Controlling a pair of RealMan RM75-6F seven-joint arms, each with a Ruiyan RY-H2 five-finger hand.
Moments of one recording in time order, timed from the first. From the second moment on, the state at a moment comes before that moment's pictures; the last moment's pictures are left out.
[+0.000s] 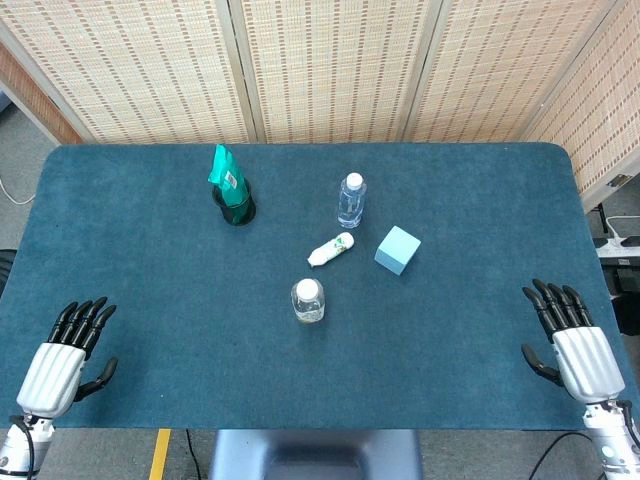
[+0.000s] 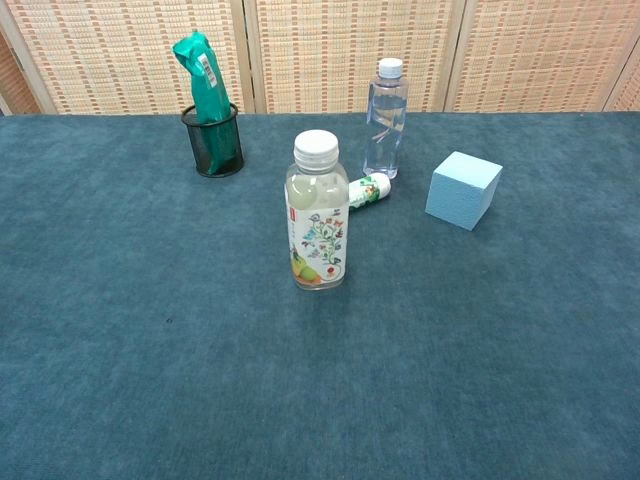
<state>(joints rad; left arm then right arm) -0.12 -1.21 0.01 -1.53 1.66 1.52 0.05 0.09 -1.11 0.02 -1.59 -1.63 1.52 -0.01</state>
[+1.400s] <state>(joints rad) -0.61 -1.91 -0.16 -1.05 1.53 1.11 -0.75 0.20 -0.91 0.09 -1.81 -1.64 1.44 0.05</state>
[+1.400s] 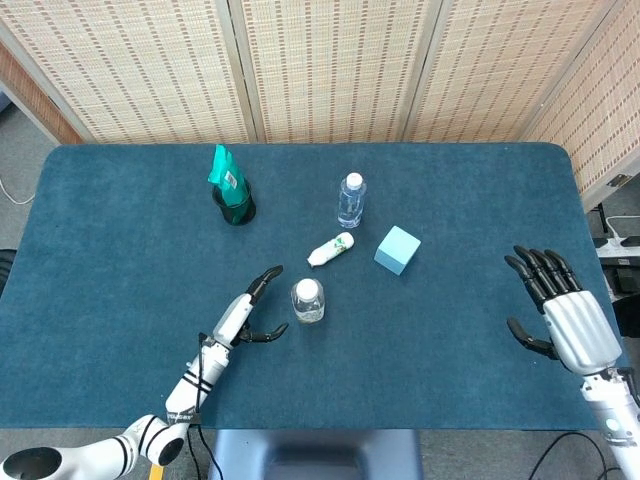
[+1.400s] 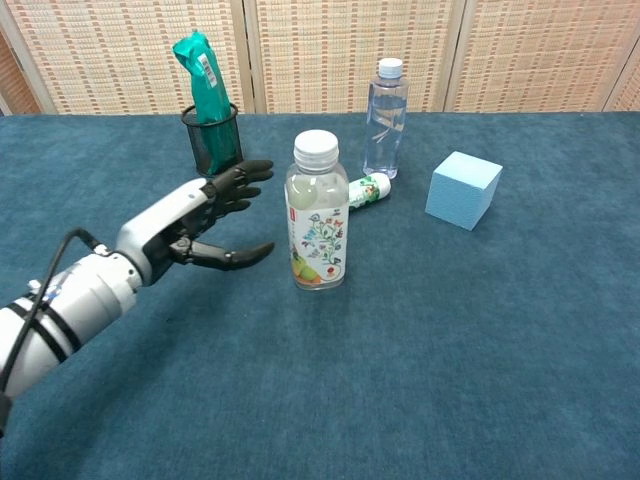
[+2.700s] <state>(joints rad) -0.78 -2.03 -0.21 -0.93 1.45 1.00 -0.81 0.25 -0.93 0.10 -1.80 -1.58 1.38 0.03</state>
